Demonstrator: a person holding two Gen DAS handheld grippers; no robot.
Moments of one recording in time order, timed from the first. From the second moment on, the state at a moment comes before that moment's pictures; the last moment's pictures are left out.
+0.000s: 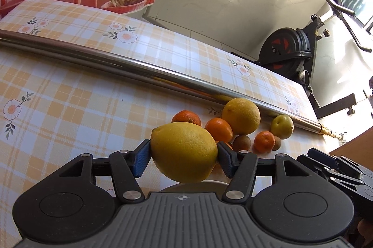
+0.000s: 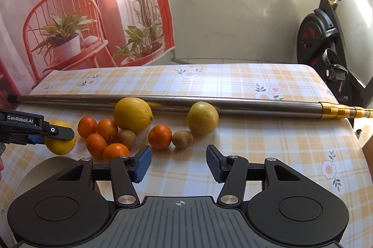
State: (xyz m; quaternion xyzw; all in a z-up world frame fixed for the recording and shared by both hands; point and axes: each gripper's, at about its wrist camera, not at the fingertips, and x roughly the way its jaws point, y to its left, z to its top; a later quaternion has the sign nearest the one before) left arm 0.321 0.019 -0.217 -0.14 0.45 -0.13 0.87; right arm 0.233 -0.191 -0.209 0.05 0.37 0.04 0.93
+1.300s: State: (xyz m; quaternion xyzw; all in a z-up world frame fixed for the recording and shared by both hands) left arm 0.256 0.034 -0.201 -0.02 0.42 -0.21 0.88; right arm 0.288 -0.135 -0.217 -0.11 0.41 0.13 0.90
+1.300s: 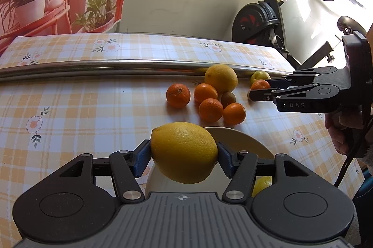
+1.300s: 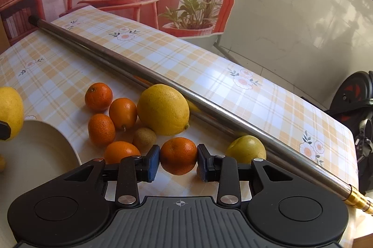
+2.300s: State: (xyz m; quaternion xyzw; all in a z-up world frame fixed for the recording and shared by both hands) left arm 0.237 0.023 -0.221 0.07 0.44 -0.21 0.87; right arm 0.198 -0.099 -0.221 0.02 0.43 0.13 0.89
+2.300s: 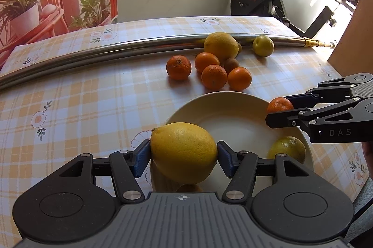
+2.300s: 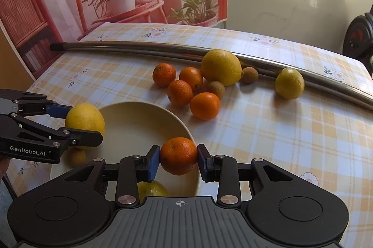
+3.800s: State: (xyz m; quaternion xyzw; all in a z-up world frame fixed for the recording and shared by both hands) left arm 0.236 0.032 -0.217 0.02 0.43 -0.19 0.88; right arm 0.190 -0.099 -0.216 0.00 0.43 0.13 0.89
